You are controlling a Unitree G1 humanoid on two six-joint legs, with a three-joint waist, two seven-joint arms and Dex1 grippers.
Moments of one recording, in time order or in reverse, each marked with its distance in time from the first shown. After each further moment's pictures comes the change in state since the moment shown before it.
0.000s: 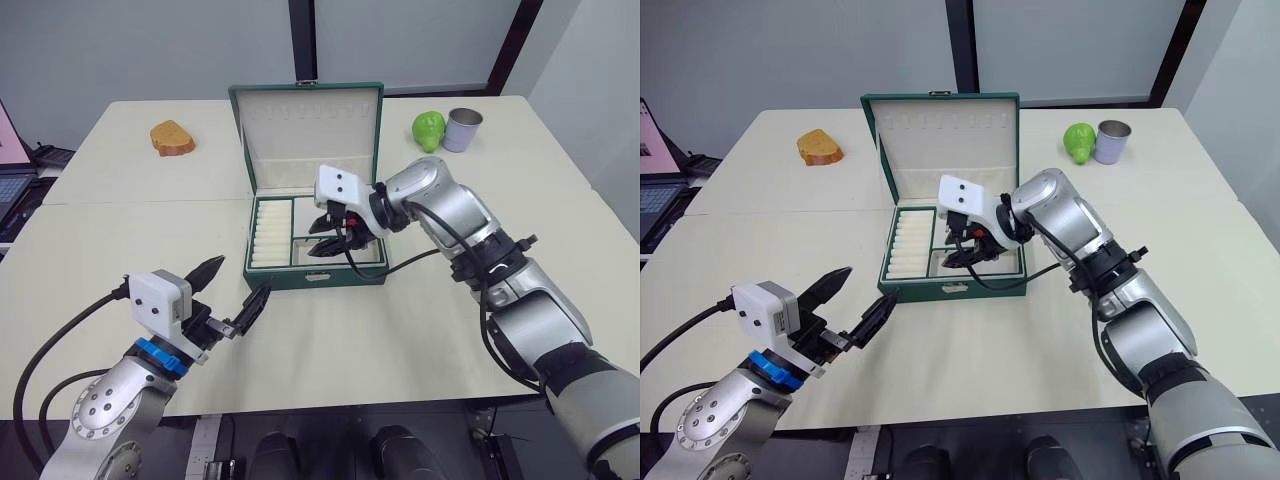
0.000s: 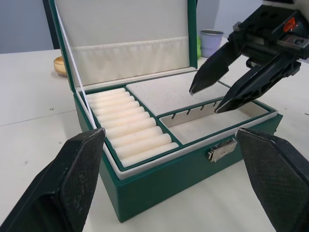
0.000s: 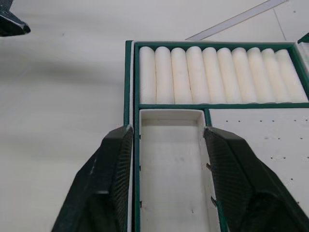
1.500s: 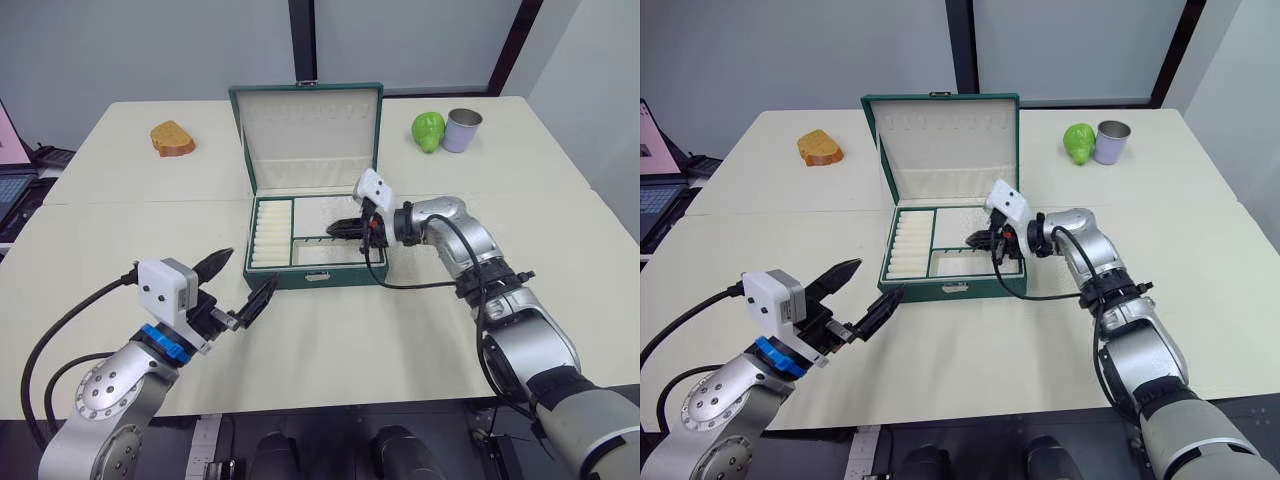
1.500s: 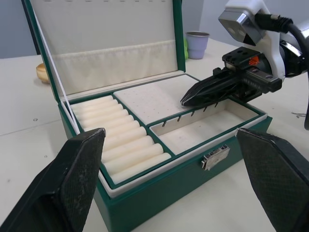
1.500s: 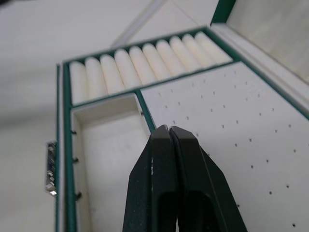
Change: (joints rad) left arm -0.086 0.046 -0.011 0.045 -0.020 0.021 -0.045; right arm 0.161 0.058 -0.291 0.192 0.161 -0.200 -0.129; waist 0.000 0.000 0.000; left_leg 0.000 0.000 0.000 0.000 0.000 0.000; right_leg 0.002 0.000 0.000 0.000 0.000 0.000
